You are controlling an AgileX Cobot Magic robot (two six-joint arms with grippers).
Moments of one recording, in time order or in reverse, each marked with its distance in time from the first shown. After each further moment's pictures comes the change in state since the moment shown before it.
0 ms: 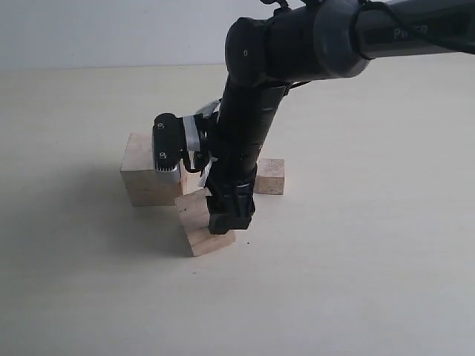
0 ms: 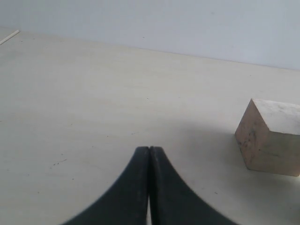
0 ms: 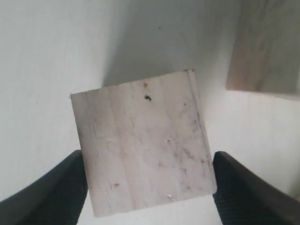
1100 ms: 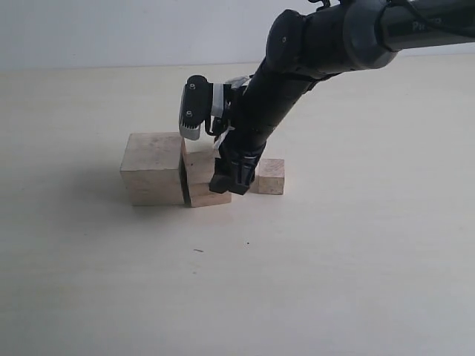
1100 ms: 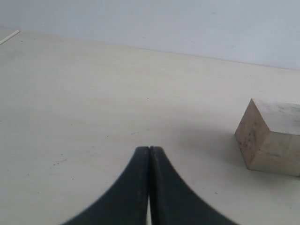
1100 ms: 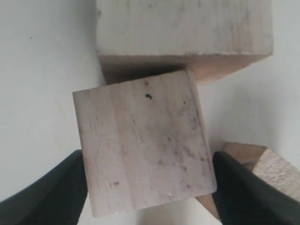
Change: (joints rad) left arm 0.000 0.000 0.000 0.000 0.000 0.000; right arm -0.132 0.048 0.000 0.179 -0.215 -0.108
